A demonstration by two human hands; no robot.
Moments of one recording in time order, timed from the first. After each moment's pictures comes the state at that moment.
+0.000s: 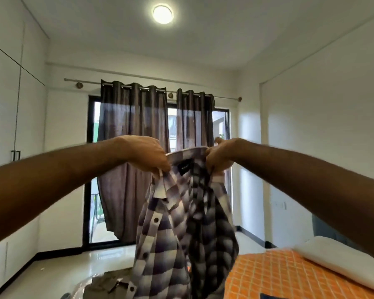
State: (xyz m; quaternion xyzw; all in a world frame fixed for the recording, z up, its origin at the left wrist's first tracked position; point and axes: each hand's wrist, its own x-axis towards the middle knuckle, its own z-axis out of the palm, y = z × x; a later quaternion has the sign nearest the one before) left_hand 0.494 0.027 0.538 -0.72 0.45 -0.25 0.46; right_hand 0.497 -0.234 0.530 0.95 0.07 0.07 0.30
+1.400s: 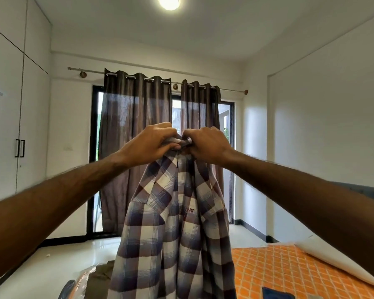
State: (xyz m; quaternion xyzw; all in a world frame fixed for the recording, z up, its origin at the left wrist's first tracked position) left_hand 0.528 0.039 0.498 -0.69 0.54 -0.46 -0.13; right_hand 0.490 -0.175 0.502 0.84 0.23 0.49 0.07
